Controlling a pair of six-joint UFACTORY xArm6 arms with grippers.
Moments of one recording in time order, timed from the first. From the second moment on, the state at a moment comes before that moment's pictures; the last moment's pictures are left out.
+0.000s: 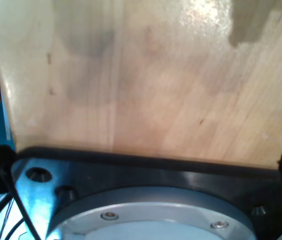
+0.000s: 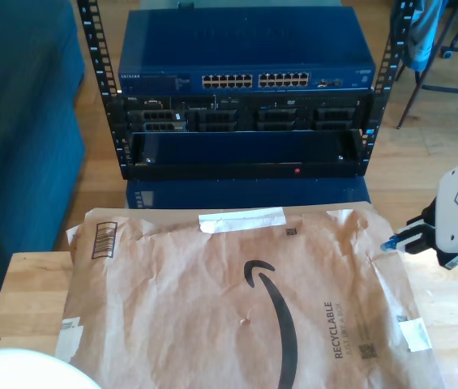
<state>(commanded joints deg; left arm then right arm) 97.6 -30.1 -5.2 1.4 58.8 -1.5 -7.1 -43.8 -33.5 29.5 66.8 89.0</state>
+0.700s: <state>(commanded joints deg) 97.7 -30.1 -5.2 1.4 58.8 -1.5 -2.2 -36.4 -38.1 30.2 53.2 93.4</state>
